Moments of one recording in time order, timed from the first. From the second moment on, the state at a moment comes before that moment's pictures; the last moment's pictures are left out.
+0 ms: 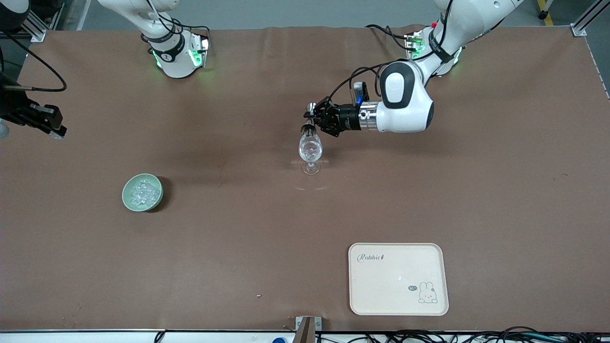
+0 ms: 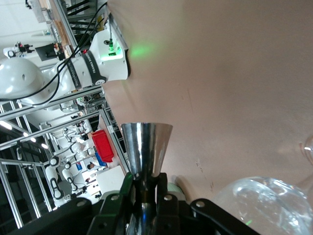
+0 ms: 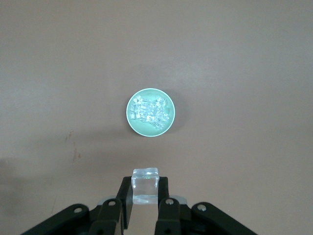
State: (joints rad) left arm 0.23 0.42 -0.98 -2.17 -1.31 2.44 -2.12; right arm -0.05 -0.10 -0.02 -1.75 -0.01 1.67 0.03
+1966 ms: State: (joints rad) left arm 0.24 0.44 -0.98 -2.17 -1.31 2.42 -2.24; right arm -0.05 -0.10 -0.01 -1.75 -0.01 1.67 0.03
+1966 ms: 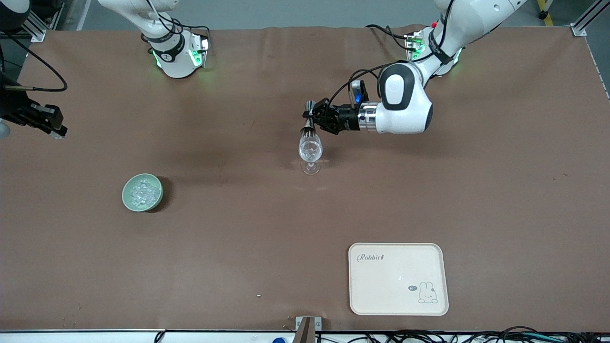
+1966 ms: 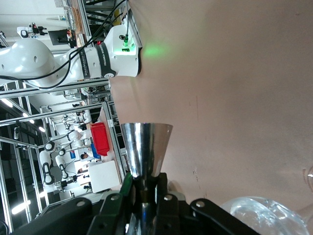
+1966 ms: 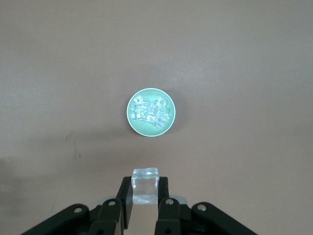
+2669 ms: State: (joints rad) left arm 0.26 0.40 -0.98 -2.17 -1.31 2.42 -2.12; right arm -0.05 -0.10 -0.01 -1.75 -0.01 1.67 0.03
